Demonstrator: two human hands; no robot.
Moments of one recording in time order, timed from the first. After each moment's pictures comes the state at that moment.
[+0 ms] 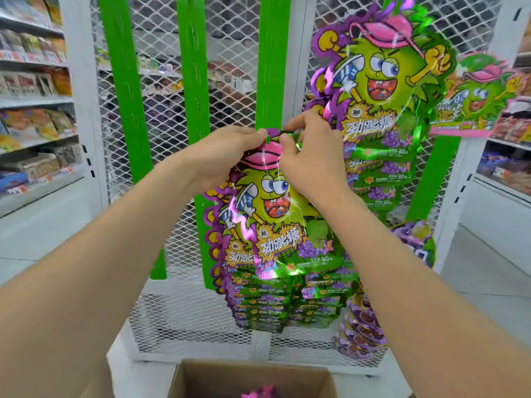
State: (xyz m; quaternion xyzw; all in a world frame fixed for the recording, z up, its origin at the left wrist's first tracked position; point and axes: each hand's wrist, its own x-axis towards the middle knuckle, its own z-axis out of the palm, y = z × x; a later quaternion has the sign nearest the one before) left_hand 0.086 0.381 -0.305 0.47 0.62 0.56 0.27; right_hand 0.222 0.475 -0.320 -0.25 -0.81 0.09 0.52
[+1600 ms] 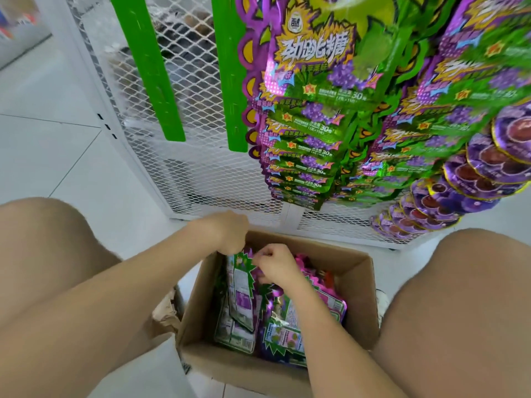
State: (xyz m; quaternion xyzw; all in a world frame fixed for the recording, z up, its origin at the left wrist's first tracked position) left_hand 0.086 0.310 -0.635 0.51 0.77 -0.19 0.34; right_hand 0.216 0.364 -0.764 -0.48 -0.66 0.58 -0.04
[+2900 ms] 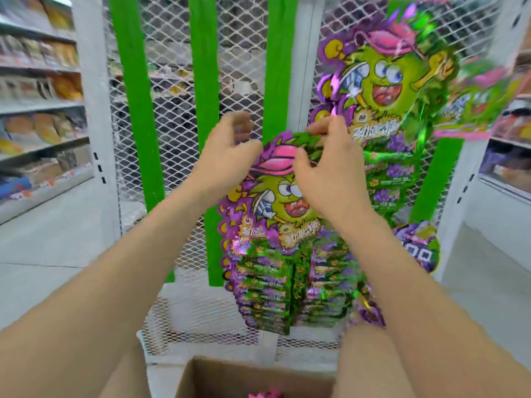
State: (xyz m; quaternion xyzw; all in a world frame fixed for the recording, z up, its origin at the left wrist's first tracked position) left_hand 0.094 0.364 -0.311 0.47 0.63 0.62 0.06; right_hand 0.244 0.450 -0.324 -0.27 -0.80 0.10 0.54
